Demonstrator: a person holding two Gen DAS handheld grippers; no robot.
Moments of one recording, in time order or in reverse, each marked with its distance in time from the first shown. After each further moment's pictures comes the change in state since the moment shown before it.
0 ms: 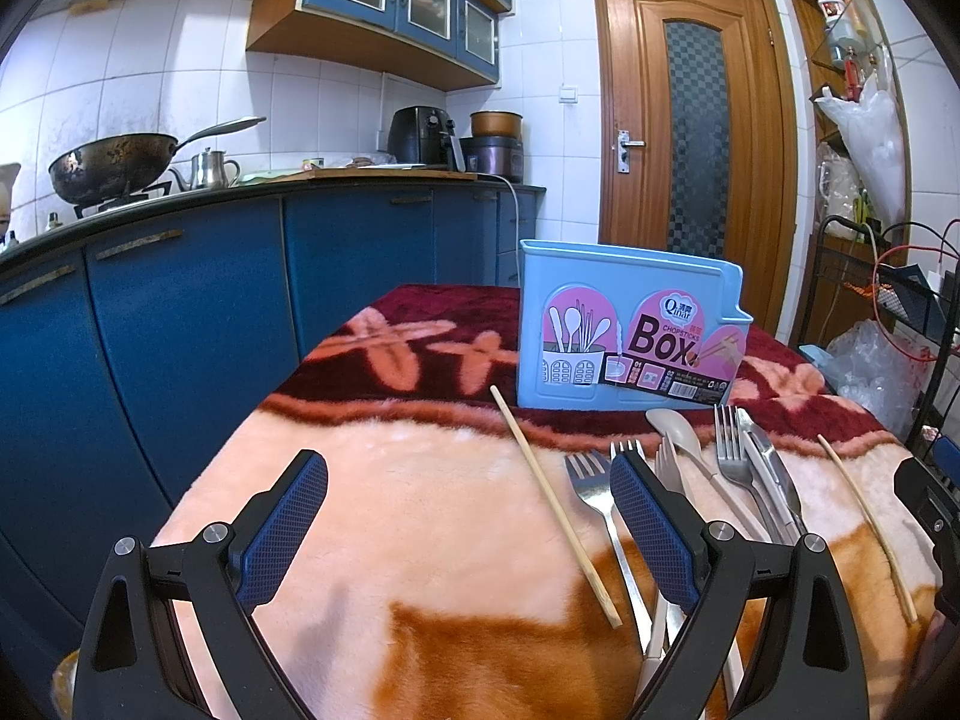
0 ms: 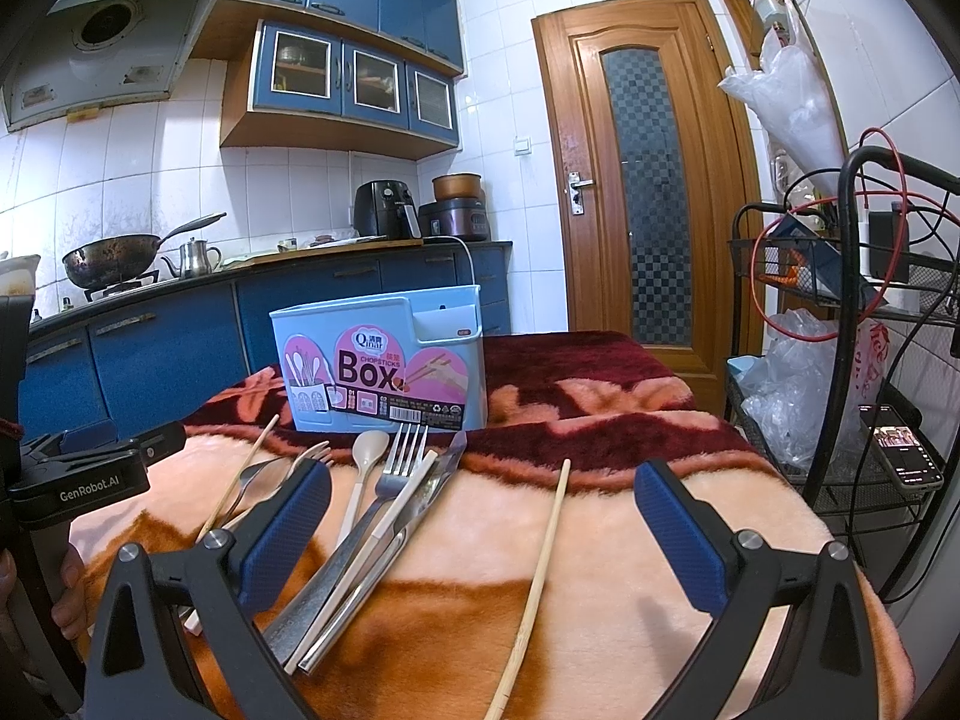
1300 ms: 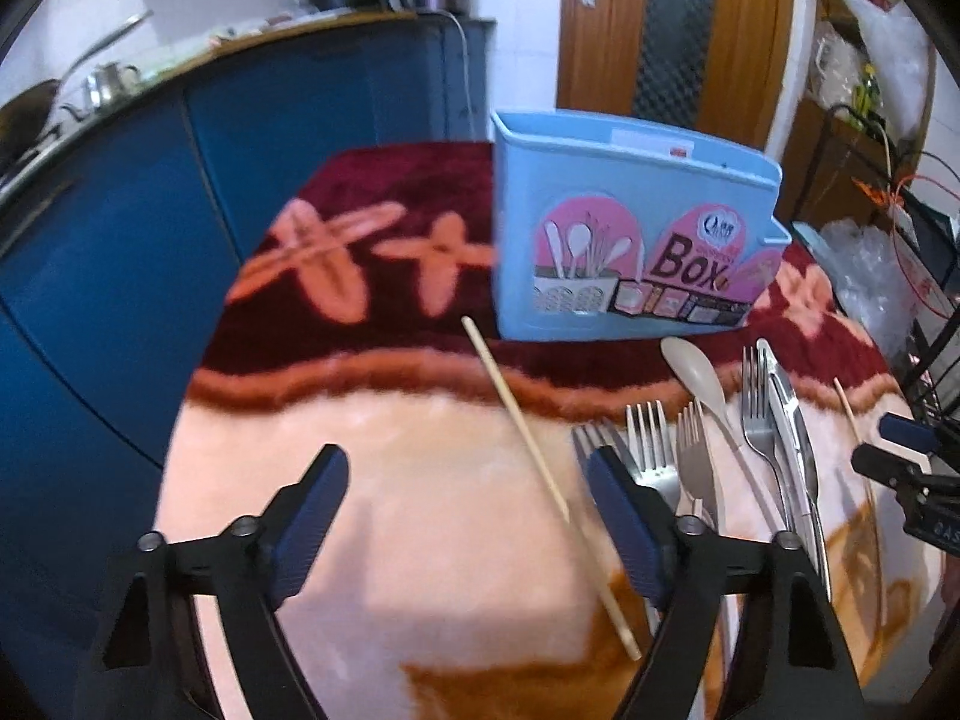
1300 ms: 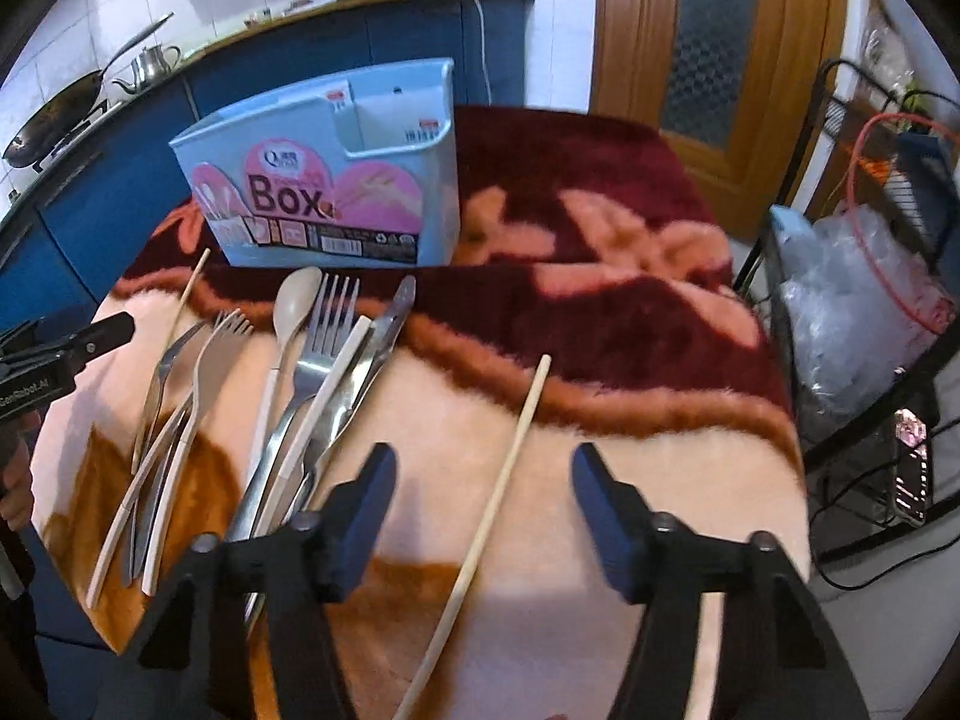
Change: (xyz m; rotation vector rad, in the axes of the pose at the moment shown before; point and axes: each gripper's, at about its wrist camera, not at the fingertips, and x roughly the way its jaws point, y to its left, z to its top) left arm 0.087 -0.005 0.051 0.110 0.488 -0.109; right arm 0.101 -0.026 0.038 -0.072 0.736 0.028
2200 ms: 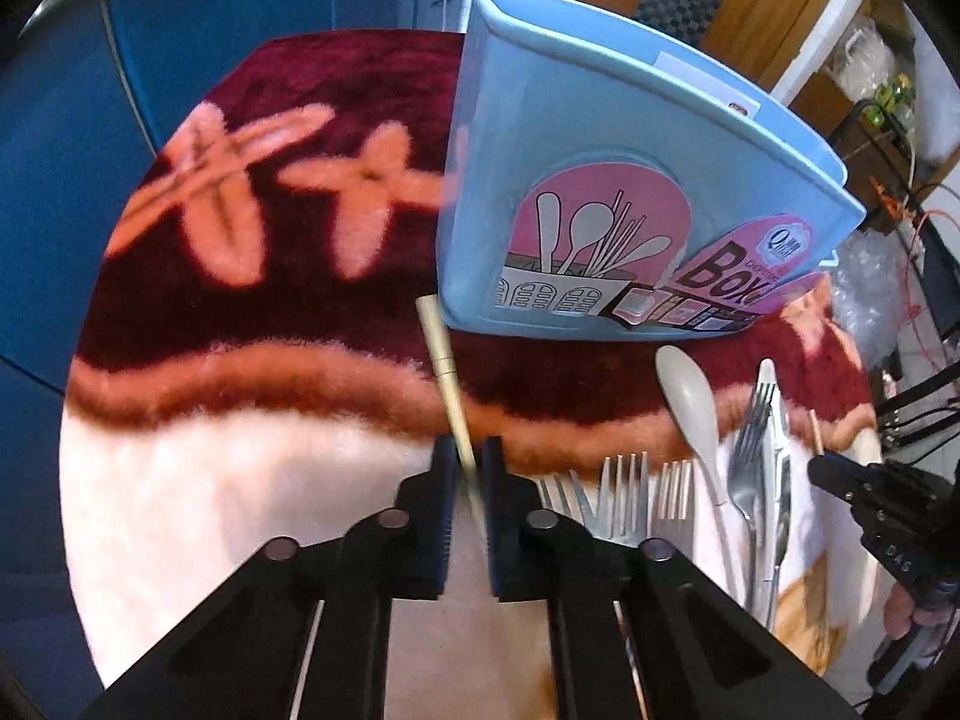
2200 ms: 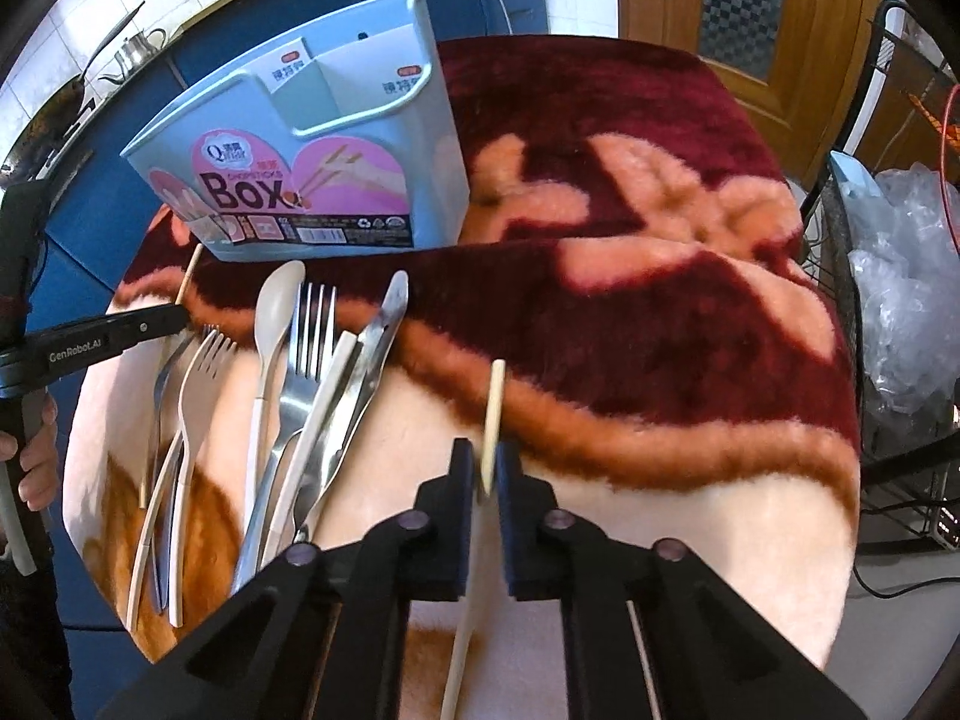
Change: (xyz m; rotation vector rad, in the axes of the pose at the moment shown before) left arm 0.062 -0.005 0.047 -0.086 0.276 -0.146; right arm 0.029 -0.019 0.032 0.055 0.149 0.122
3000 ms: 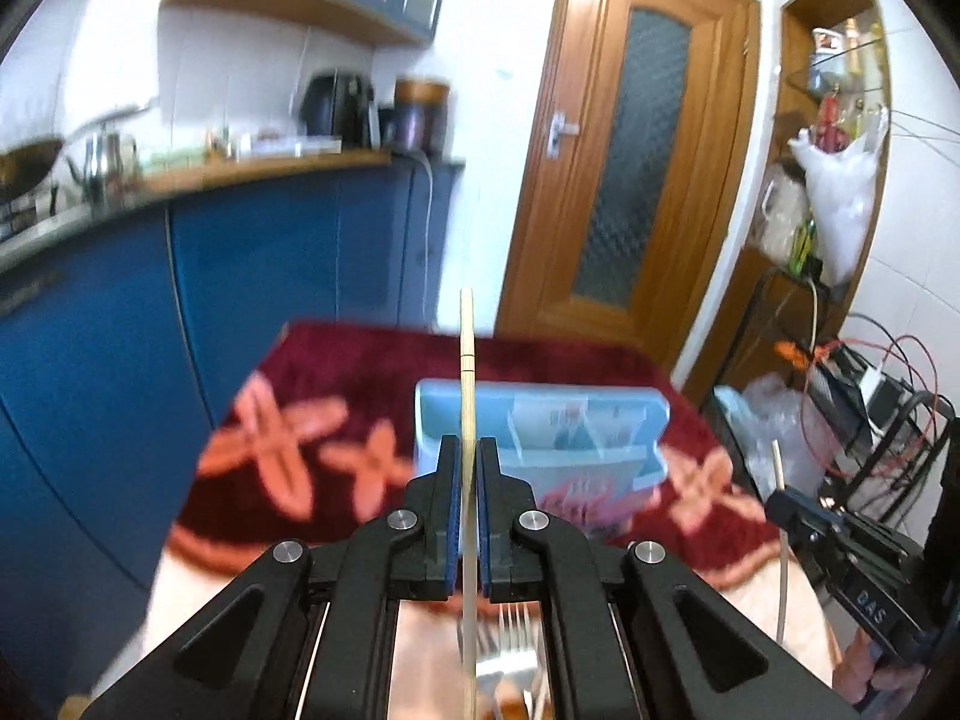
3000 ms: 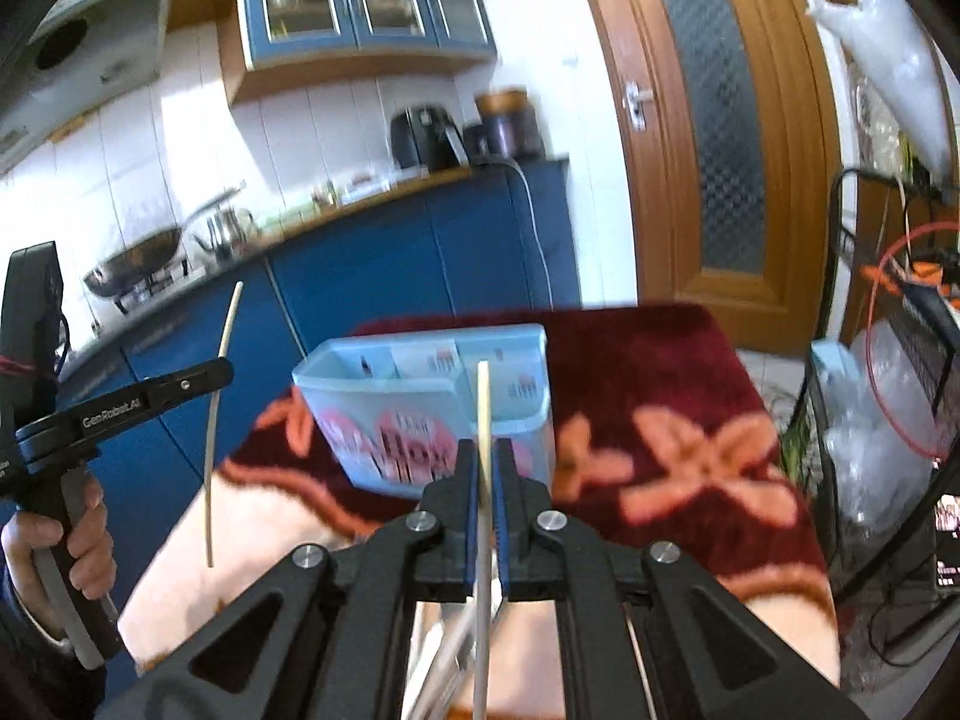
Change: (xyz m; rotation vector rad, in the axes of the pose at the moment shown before) left arm -0.151 -0.026 -0.009 0.056 -0.647 -0.021; right arm -0.107 0.047 -0.001 -0.042 -0.643 0.077
